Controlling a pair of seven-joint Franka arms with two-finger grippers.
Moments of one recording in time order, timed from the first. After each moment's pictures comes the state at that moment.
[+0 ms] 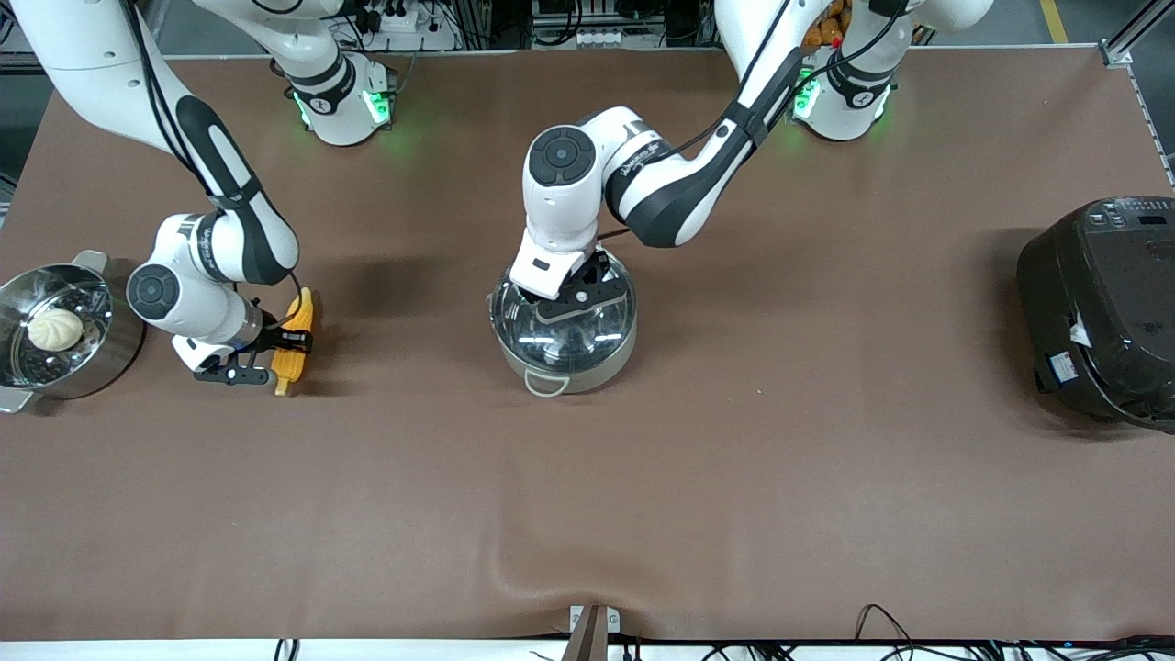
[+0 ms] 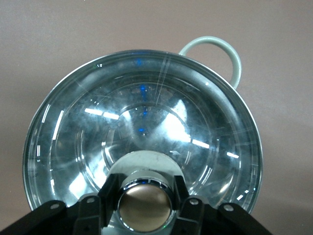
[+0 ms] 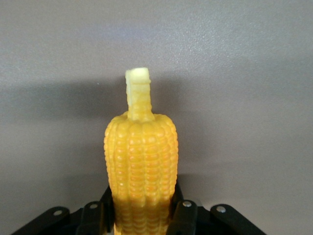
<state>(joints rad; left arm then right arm) -0.81 0.68 -0.07 -1.32 0.02 2.07 -1.21 -0.08 0.42 0.02 -2.21 -0.02 2.52 0.03</state>
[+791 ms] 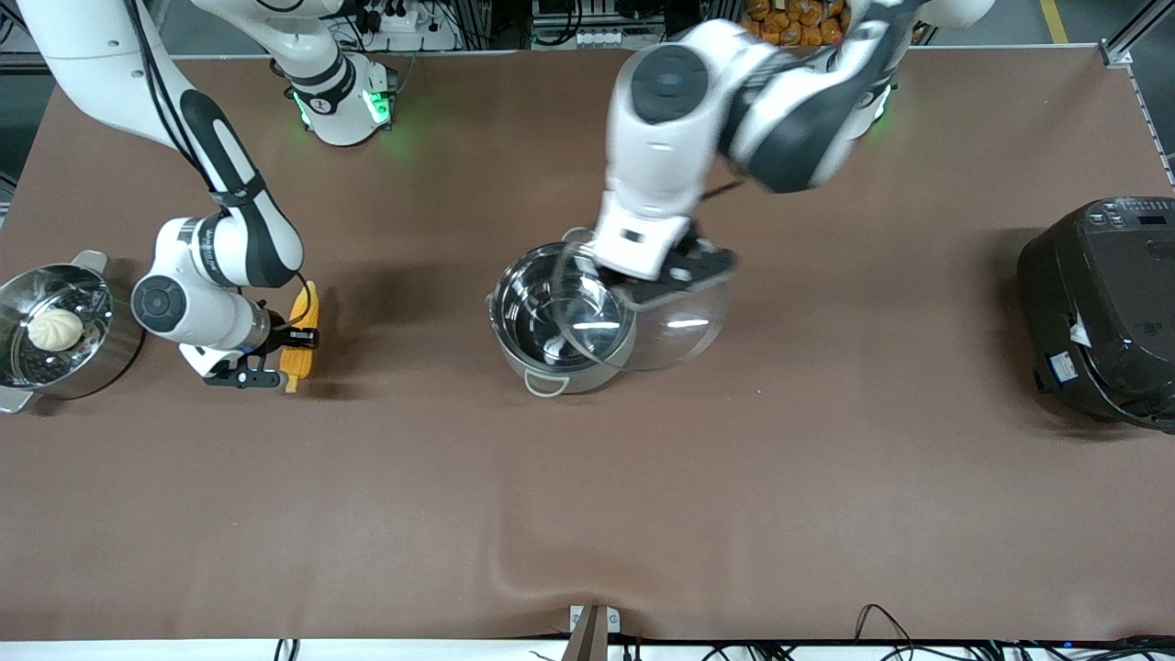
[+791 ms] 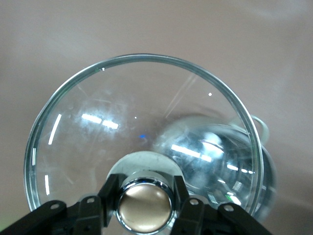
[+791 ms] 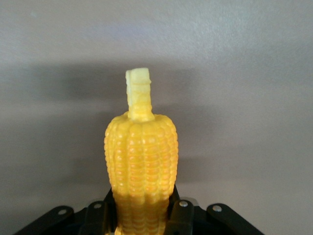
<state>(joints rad) -0.61 0.42 -0.06 -1.30 0.03 1.72 -1.01 -0.03 0.40 0.03 -2.10 -0.02 2.30 0.07</state>
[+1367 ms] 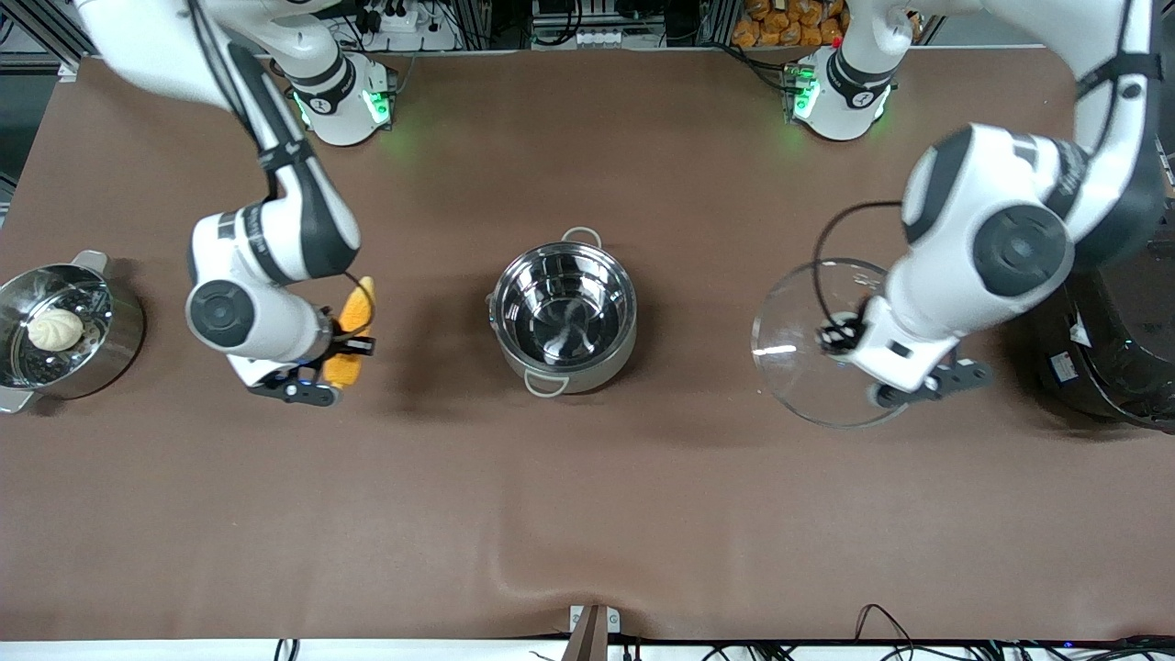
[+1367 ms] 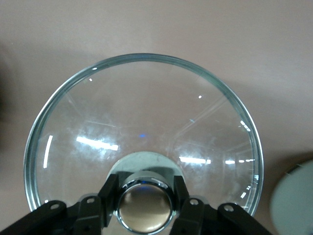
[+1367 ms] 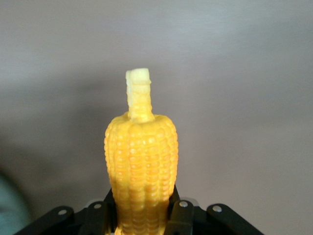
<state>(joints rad) -0.21 0.38 -0.06 -1.50 0.04 1.75 -0.48 0.25 0.39 0.04 -1.77 0.04 1.98 0.49</state>
